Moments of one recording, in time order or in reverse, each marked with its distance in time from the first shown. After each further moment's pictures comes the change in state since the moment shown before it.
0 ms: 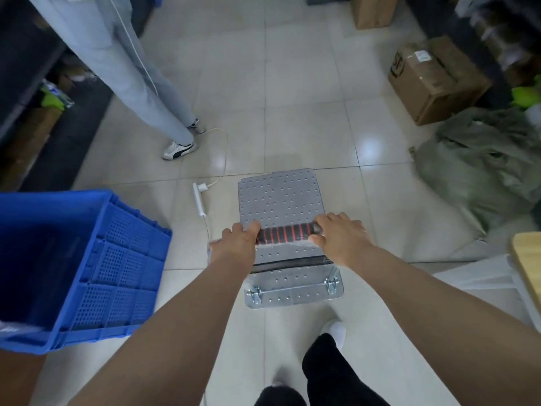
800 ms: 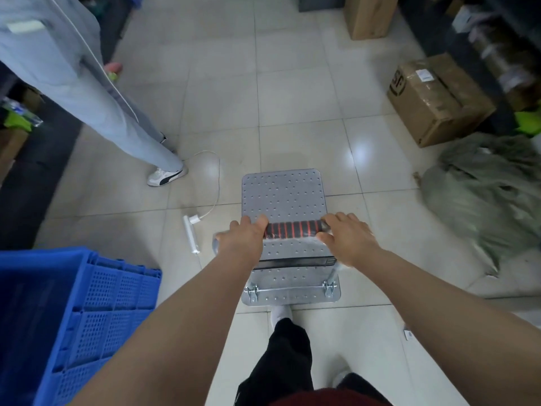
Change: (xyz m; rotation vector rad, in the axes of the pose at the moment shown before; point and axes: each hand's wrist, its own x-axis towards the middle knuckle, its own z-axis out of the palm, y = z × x) left_hand 0.224 -0.029 -0.100 0.042 -0.044 0.064; right_hand 0.201 0.008 -0.087 0.075 0.054 0.071
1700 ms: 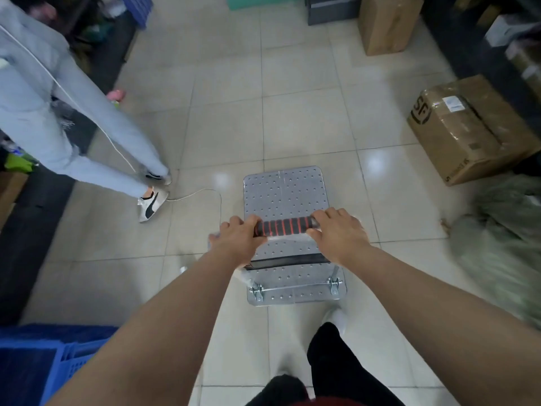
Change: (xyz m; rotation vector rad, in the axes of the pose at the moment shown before) left_hand 0.256 0.004 -0.150 -0.246 -0.055 -0.057; right_hand 0.276 0.043 -0.121 -0.009 0.042 -0.062
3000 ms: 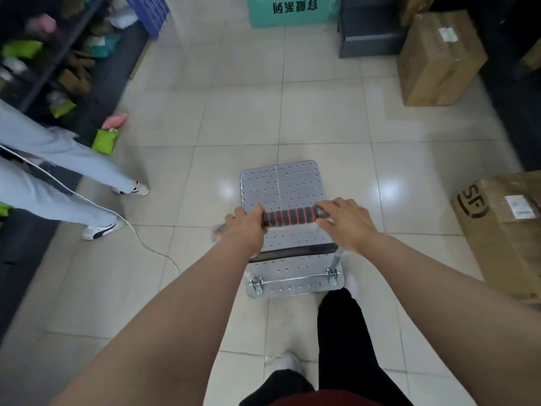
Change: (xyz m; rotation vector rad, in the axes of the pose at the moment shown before) left_hand 0.440 0.036 -0.262 -0.035 0.049 -0.144; right_hand 0.501 0.051 -0.190 0.082 -0.023 -0.099
